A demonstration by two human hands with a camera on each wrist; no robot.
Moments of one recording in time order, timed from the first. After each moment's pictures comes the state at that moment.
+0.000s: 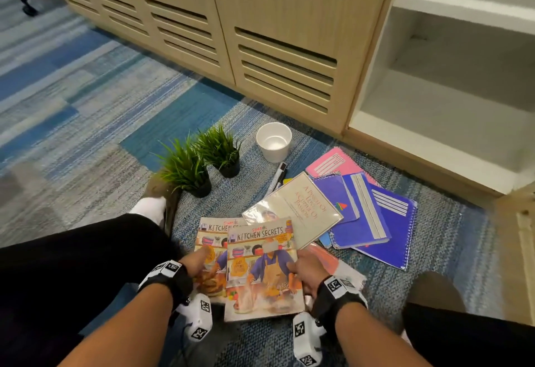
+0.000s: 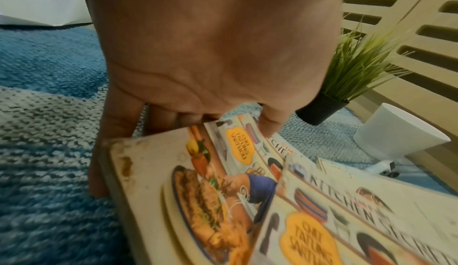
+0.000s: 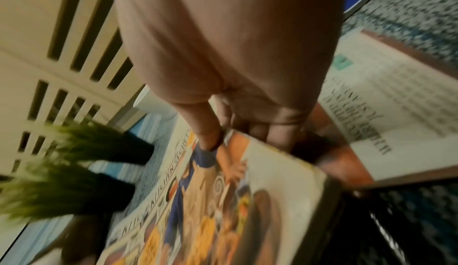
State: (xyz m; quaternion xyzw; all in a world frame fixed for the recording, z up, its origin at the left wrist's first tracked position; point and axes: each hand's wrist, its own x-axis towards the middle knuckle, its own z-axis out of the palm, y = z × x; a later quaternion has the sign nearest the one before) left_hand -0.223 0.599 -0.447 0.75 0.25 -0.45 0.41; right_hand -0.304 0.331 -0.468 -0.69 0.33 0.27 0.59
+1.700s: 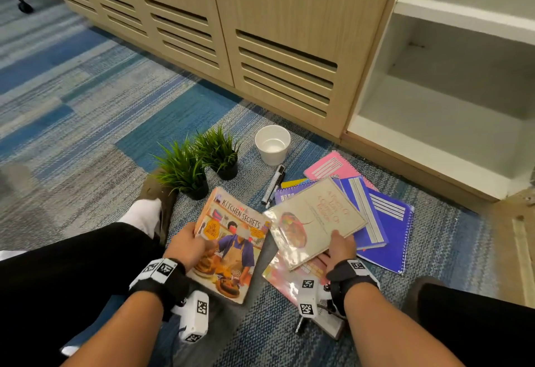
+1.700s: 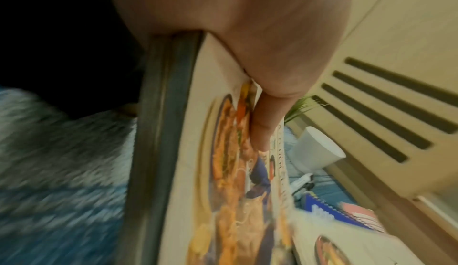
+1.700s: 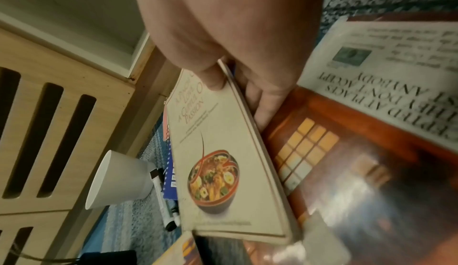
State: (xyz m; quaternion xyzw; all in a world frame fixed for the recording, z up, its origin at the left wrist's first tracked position) left_hand -0.206 0.587 -0.392 0.88 0.17 -0.24 0.37; right_hand -0.276 0.274 -0.460 -0.40 0.56 -0.02 0.73
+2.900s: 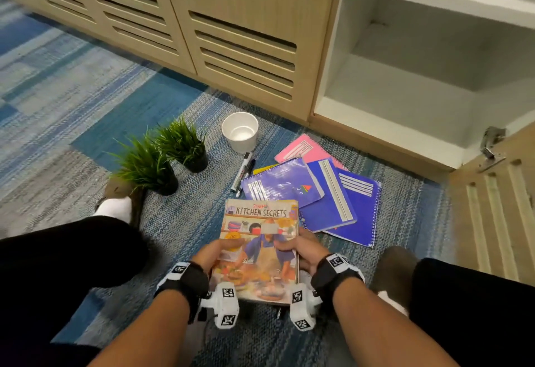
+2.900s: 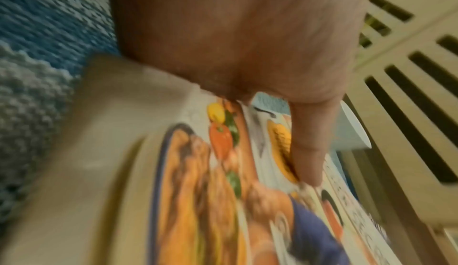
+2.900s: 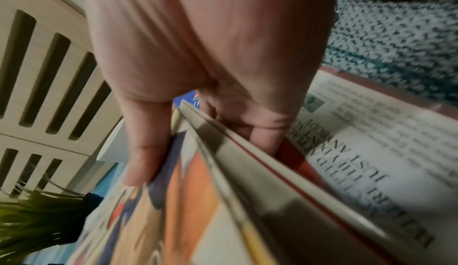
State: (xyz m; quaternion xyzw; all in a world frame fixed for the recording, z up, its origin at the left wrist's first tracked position) left_hand -0.250 0.495 -0.424 0.58 0.26 -0.48 0.60; right_hand -0.309 0.272 -0.456 -0.54 0.34 0.20 0.74
